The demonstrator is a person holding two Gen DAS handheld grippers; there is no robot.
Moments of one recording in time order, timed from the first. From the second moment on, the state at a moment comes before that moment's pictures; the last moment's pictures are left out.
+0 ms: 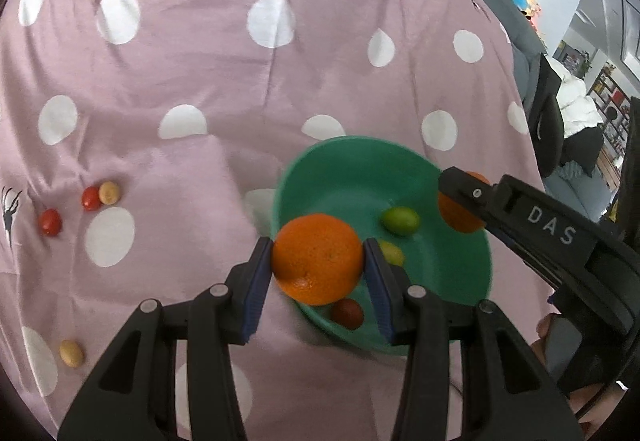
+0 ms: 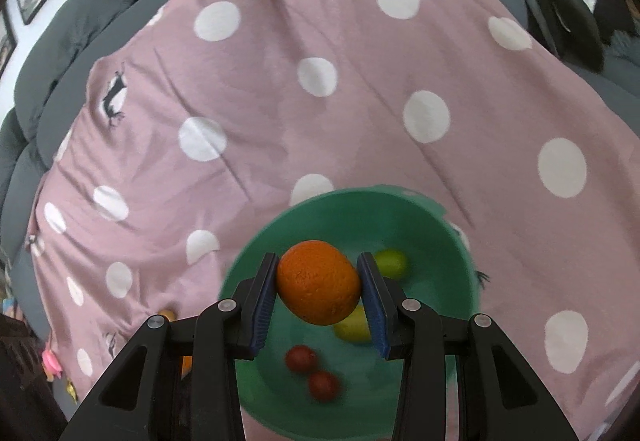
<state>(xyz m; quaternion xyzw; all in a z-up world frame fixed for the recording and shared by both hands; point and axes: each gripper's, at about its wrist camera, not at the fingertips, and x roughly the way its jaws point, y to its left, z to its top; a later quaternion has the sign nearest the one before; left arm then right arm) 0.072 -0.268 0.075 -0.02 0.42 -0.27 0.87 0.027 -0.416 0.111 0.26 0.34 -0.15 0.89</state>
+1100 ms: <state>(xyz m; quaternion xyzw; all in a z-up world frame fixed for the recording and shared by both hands) 0.067 -0.302 0.047 -0.01 0.45 -0.31 0.84 0.037 -0.439 0.073 0.25 0.42 -0.21 0.85</state>
